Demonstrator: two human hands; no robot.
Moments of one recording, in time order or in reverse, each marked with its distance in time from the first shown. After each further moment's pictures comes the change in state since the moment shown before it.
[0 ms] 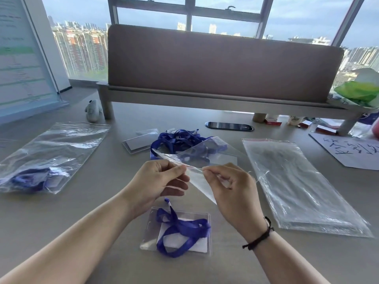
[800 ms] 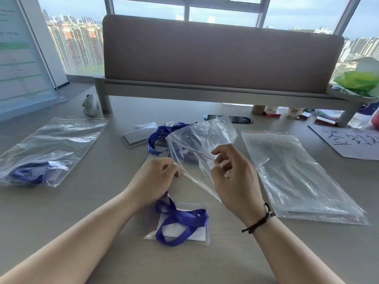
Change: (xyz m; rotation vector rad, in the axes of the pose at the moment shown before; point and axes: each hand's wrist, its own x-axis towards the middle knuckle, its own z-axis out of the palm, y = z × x) left_hand 0.004 -0.015 0.000 0.714 0.123 0.177; right_hand 0.004 0.004 -0.006 -0.126 0.008 -0.057
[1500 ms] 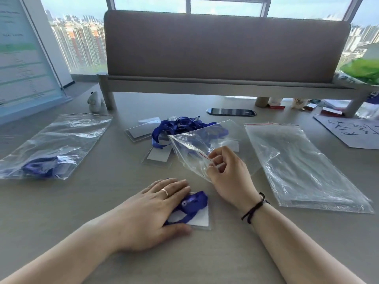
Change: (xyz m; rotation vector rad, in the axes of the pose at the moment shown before) left_hand -0.069 -0.017 -0.010 0.754 -0.335 0.483; right_hand -0.003 0.014 0.017 0.113 -0.175 0.179
